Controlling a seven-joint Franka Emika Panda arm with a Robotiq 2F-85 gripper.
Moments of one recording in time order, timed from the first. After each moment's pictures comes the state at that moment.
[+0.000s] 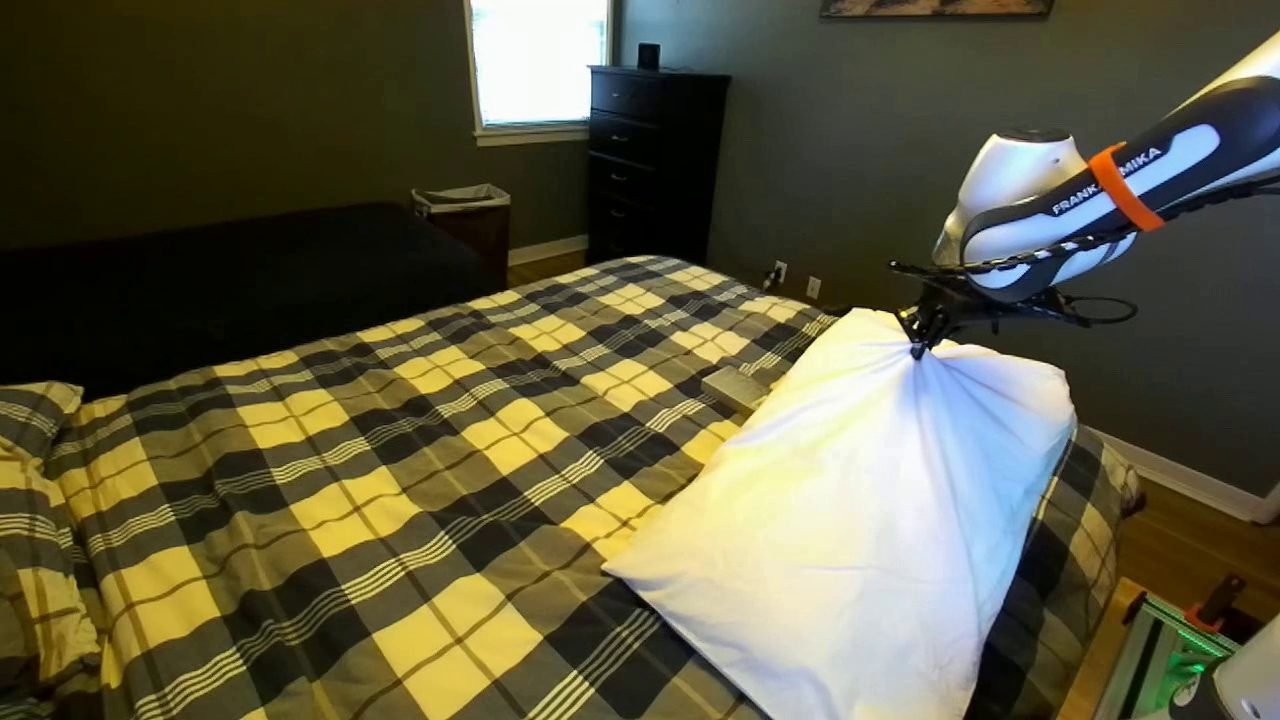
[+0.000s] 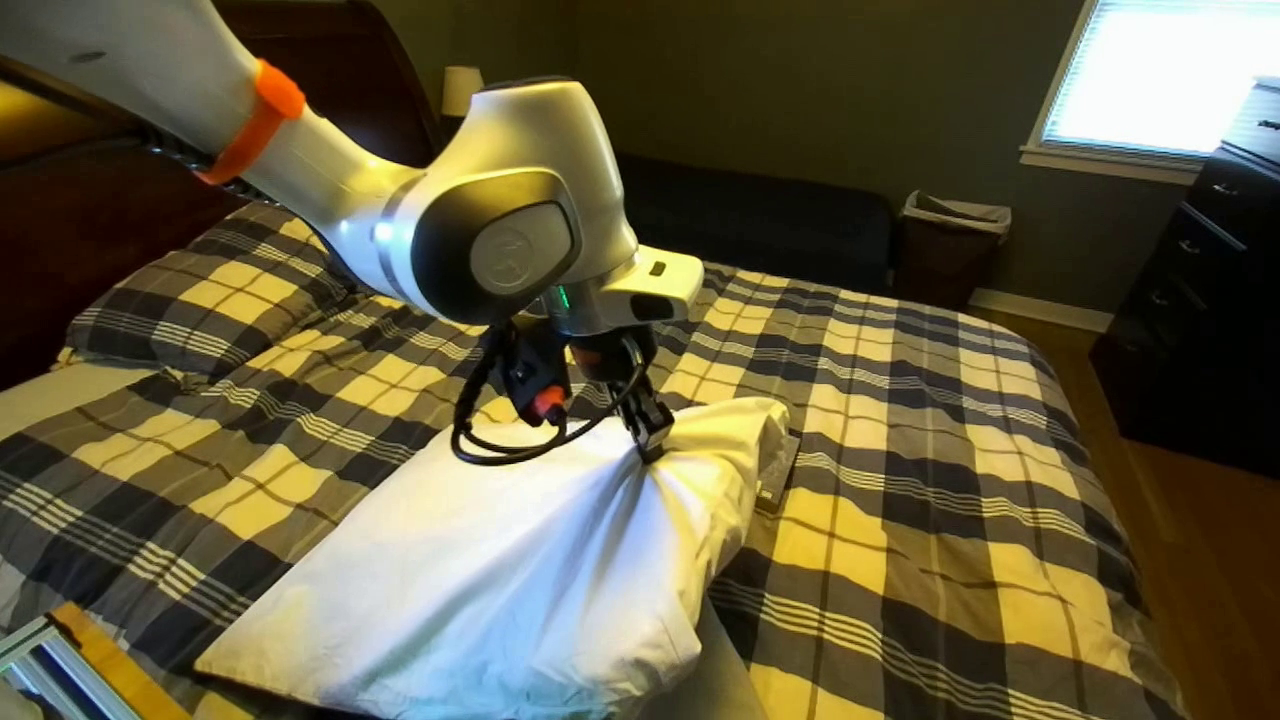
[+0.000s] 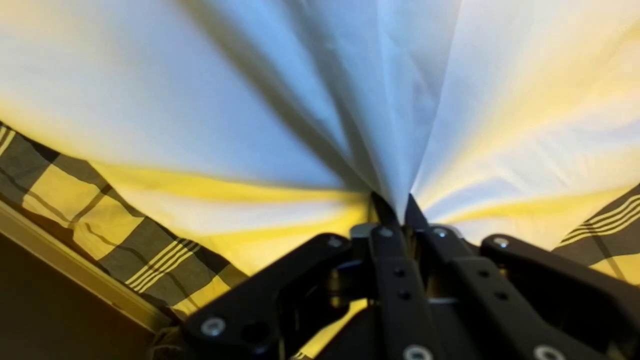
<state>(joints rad) -0.26 -0.10 -0.24 -2.50 -0.33 2.65 0.33</state>
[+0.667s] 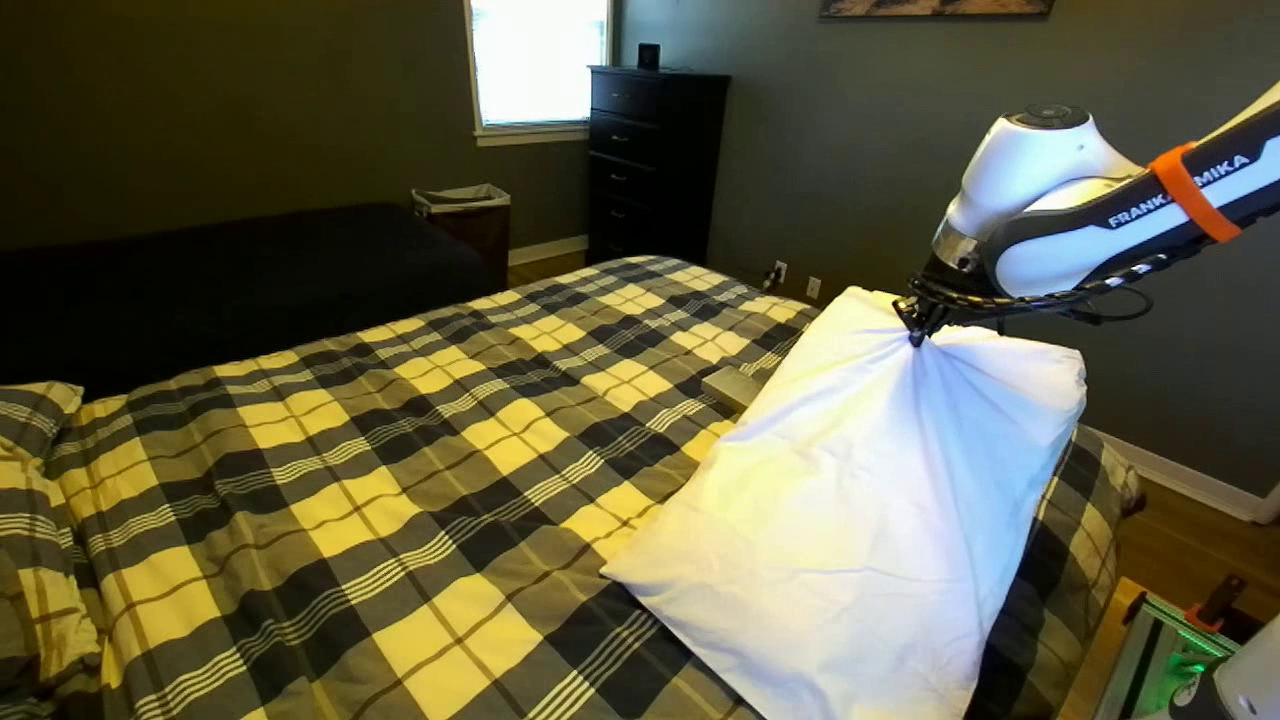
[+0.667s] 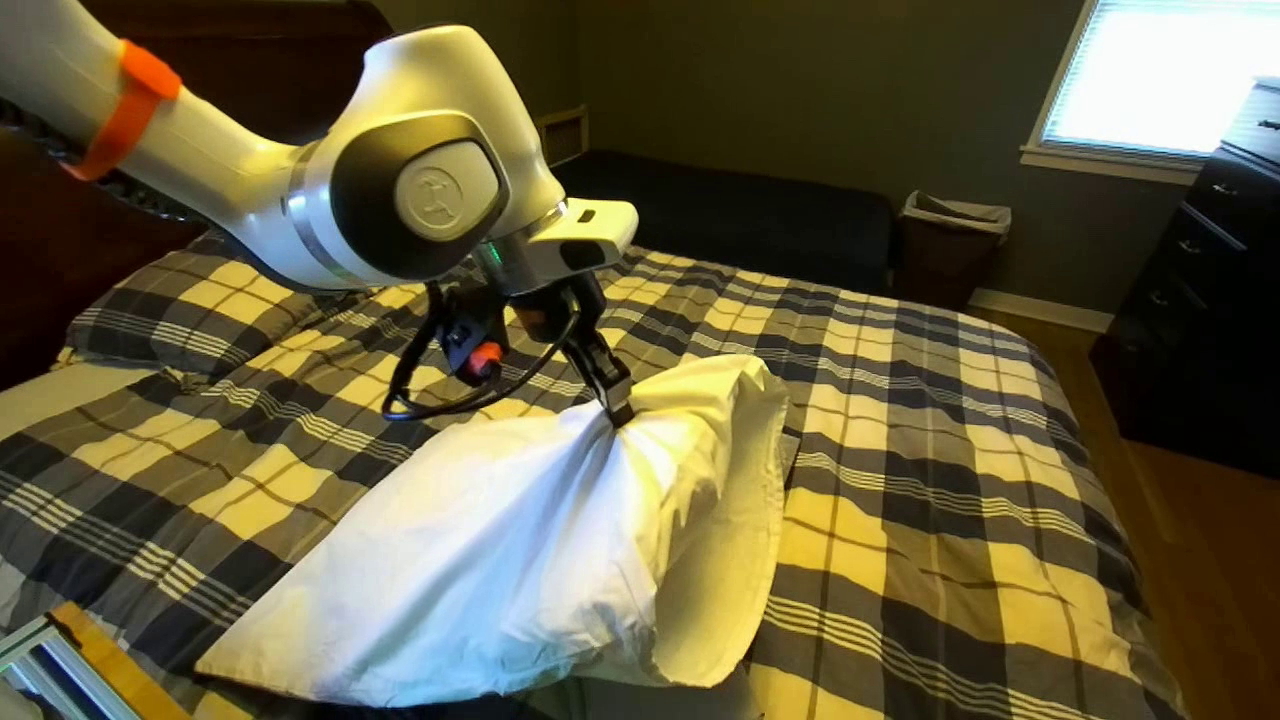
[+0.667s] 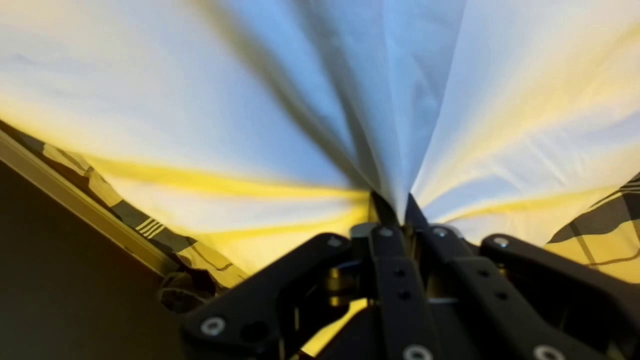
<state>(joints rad) -0.31 -0.26 -0.12 -2.60 -0.52 2.65 0.51</state>
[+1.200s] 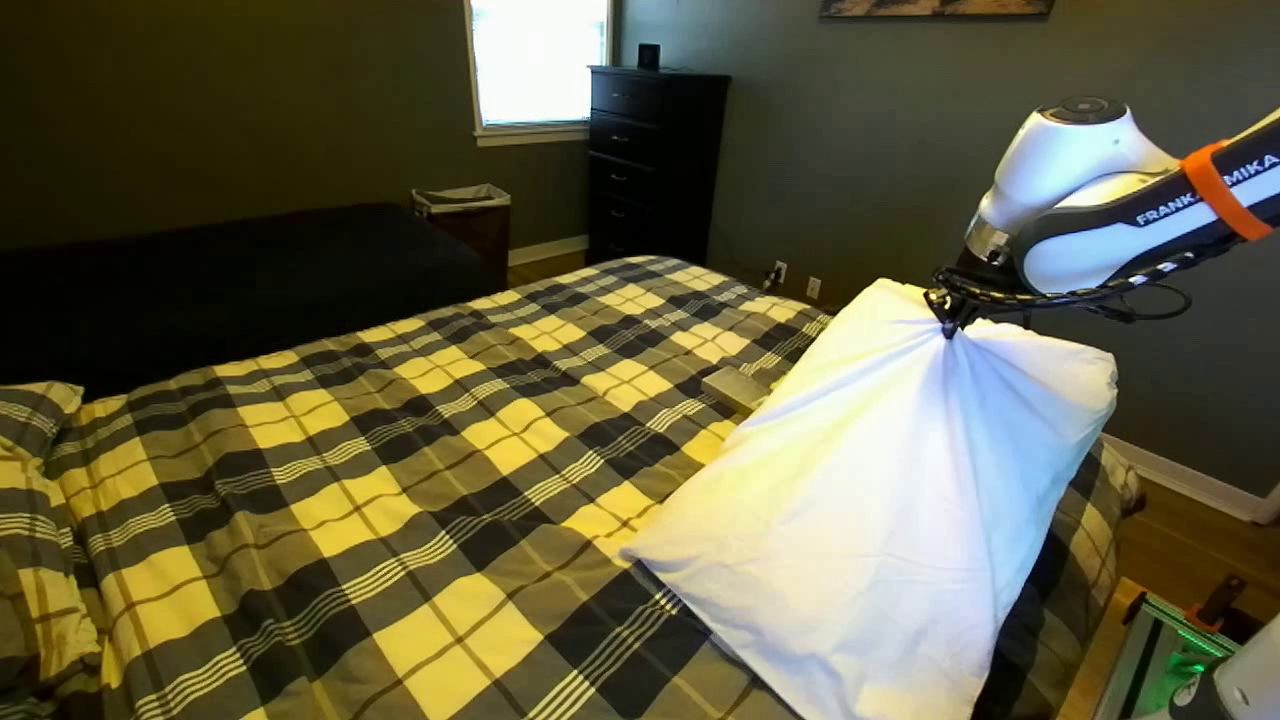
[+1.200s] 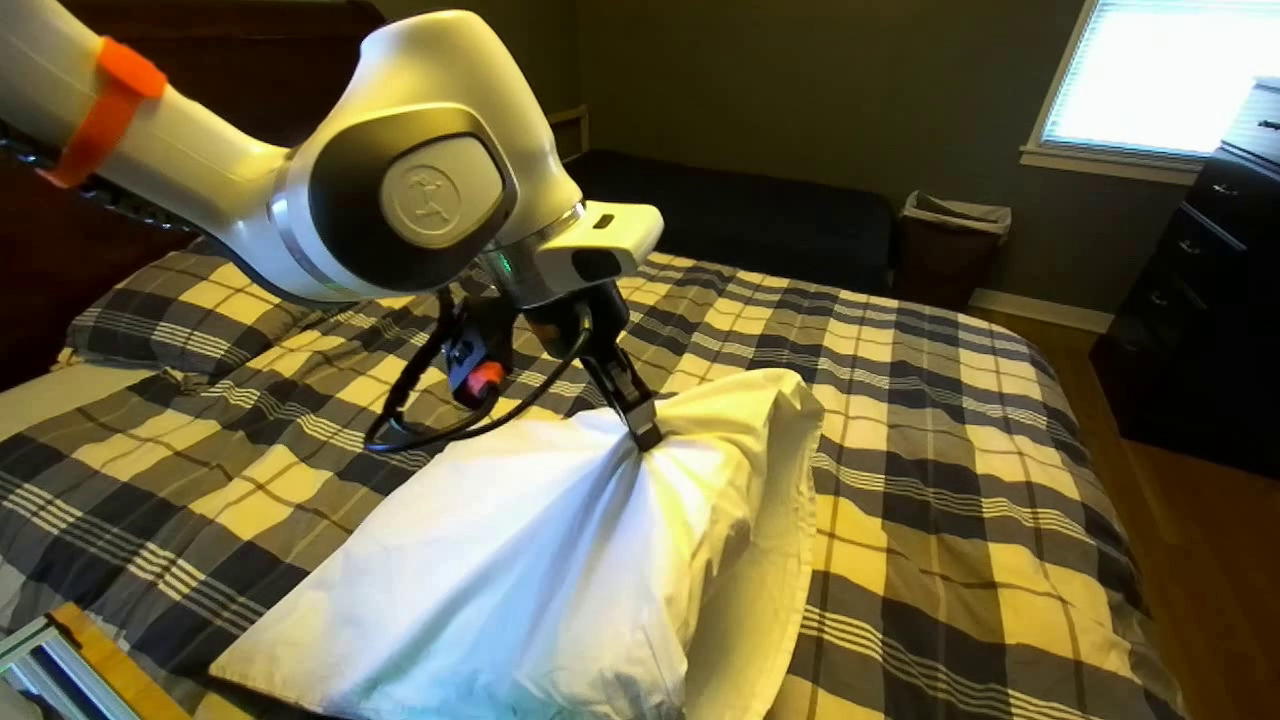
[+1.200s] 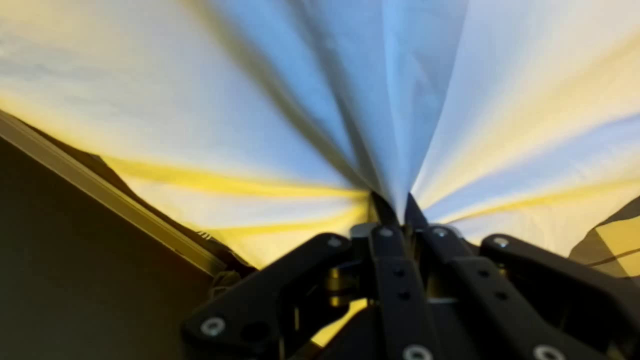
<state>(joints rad) -0.43 -0.29 -0.10 -2.61 -0.56 2.65 0.55</state>
